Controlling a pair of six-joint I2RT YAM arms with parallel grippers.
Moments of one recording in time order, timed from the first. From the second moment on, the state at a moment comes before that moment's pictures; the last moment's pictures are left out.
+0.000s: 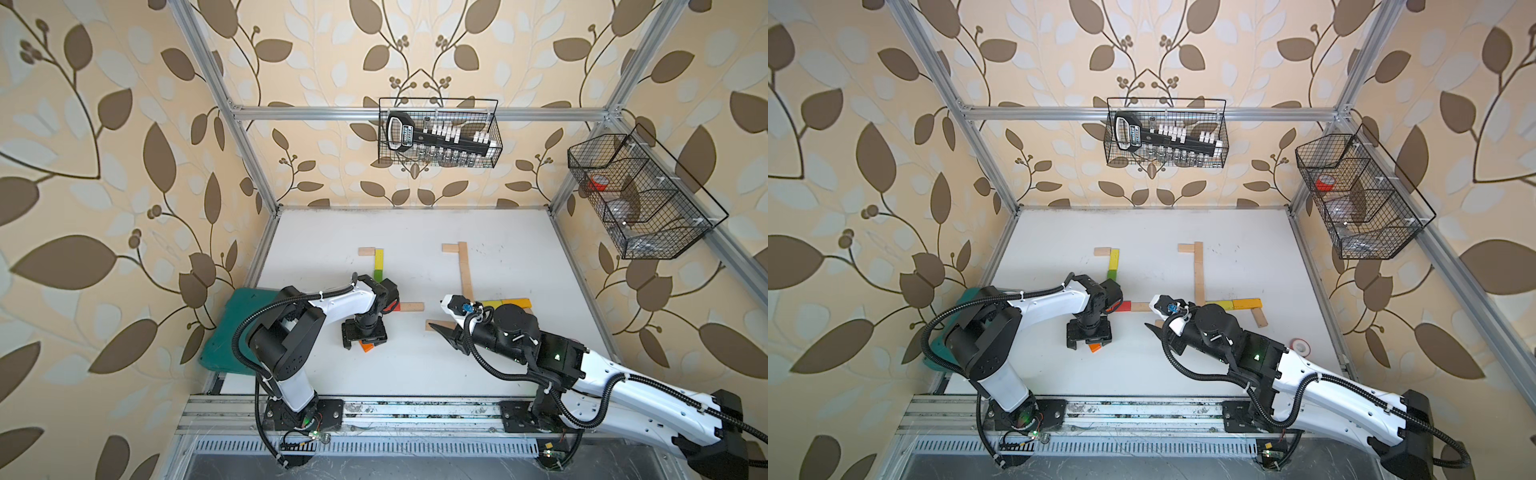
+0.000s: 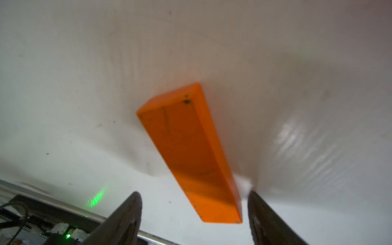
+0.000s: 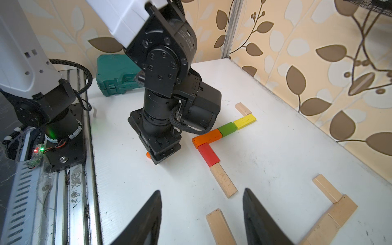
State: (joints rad) left arm -0.66 1.70 0.99 -1.04 -0.01 -0.92; right arm 1.01 0.82 0.65 -0.17 0.11 -0.10
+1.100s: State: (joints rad) left arm -0.57 1.76 1.07 -1.06 0.11 -0.41; right arm 1.07 0.76 0.62 -0.19 0.12 -0.03
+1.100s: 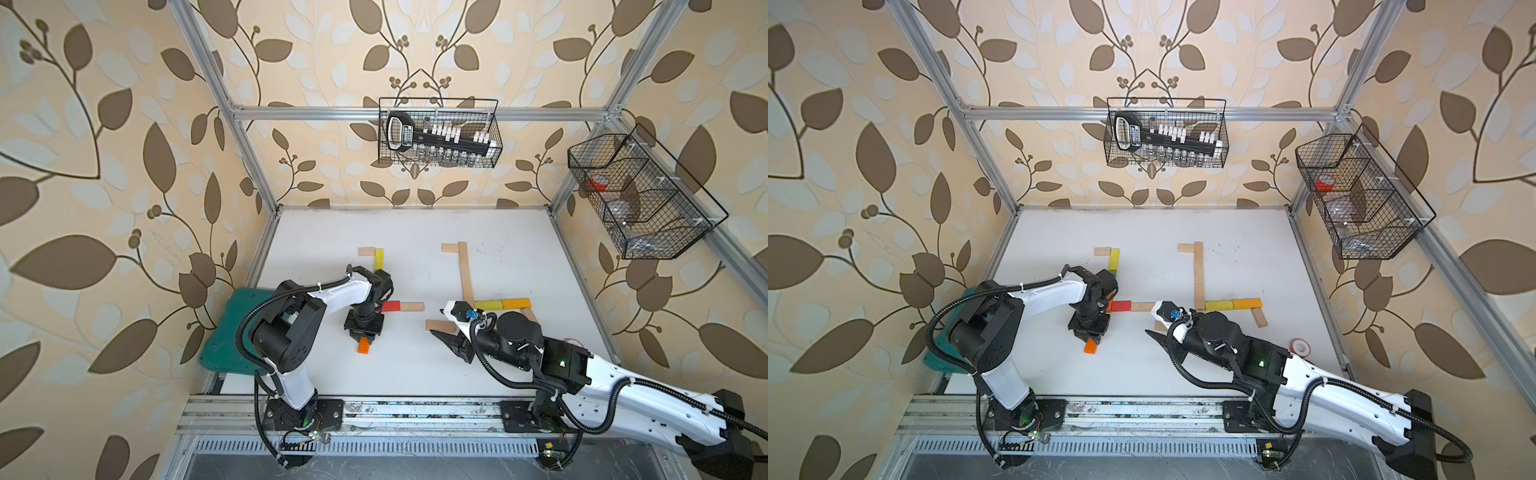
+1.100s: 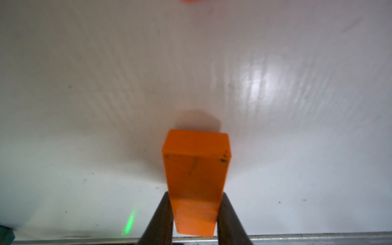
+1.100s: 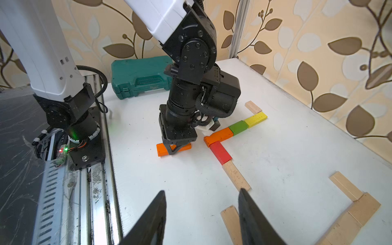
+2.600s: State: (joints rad) left arm -0.54 1.89 1.22 -1.10 0.08 -0.32; right arm 1.08 0.75 0.60 -0.20 0.16 -0.03
